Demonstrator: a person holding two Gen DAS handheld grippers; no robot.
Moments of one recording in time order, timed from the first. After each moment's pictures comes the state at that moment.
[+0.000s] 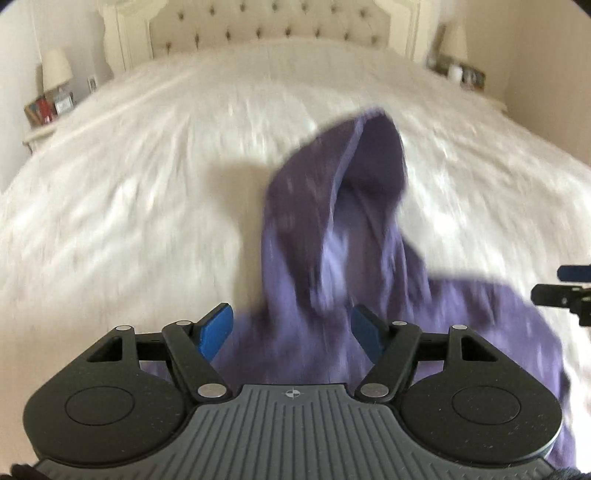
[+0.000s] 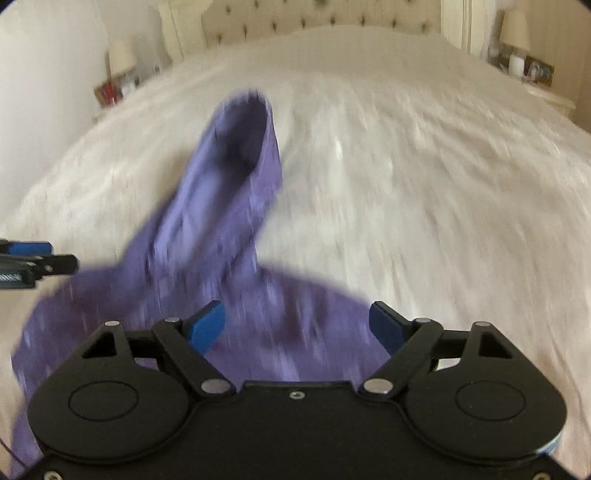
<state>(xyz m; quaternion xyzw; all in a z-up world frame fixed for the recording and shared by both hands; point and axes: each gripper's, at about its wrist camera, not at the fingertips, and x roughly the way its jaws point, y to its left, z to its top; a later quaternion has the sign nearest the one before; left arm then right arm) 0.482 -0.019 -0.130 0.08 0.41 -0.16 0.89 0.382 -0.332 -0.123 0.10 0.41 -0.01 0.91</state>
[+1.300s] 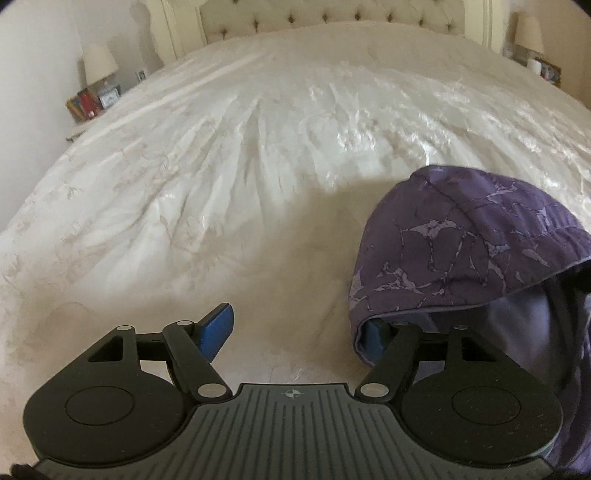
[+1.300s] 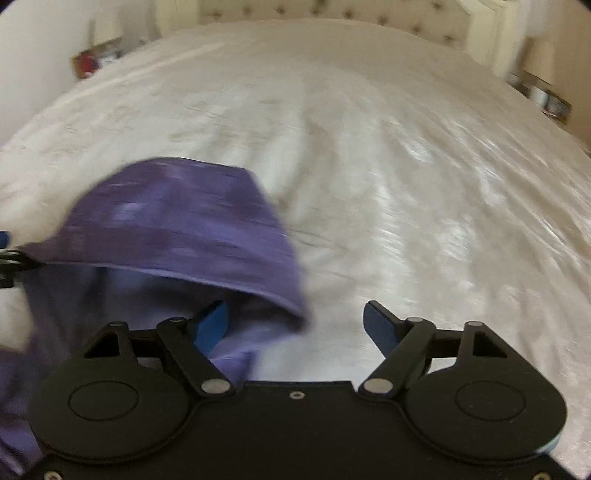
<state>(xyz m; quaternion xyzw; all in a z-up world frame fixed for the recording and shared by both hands) 0.613 0.015 -0.214 0.12 0.43 -0.06 0.89 0.545 -0.300 -0.196 0.02 0.43 -0.05 0.90</state>
